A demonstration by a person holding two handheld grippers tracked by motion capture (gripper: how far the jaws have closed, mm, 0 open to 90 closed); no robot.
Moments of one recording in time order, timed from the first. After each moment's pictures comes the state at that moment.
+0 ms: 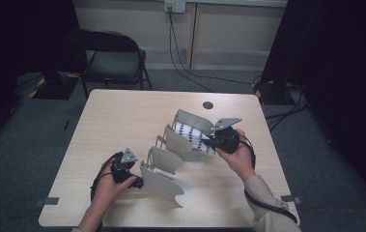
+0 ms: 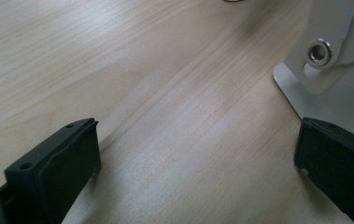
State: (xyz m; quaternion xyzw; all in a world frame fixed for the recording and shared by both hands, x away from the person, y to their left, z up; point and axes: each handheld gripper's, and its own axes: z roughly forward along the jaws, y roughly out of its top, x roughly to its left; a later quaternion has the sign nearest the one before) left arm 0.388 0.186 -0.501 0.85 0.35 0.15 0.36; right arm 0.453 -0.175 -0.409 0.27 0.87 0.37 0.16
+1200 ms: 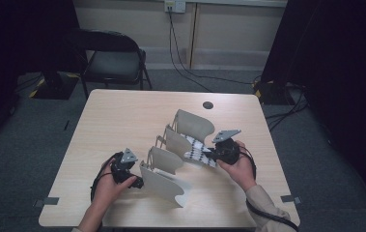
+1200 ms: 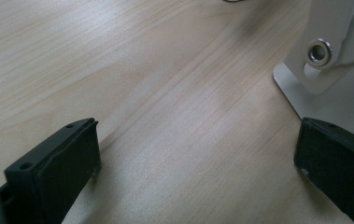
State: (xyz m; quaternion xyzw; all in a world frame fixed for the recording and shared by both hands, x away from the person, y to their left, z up) left arm 0.388 0.186 -0.501 0.85 0.36 0.15 0.36; right arm 0.436 -0.185 -0.436 0.28 0.88 0.35 0.14
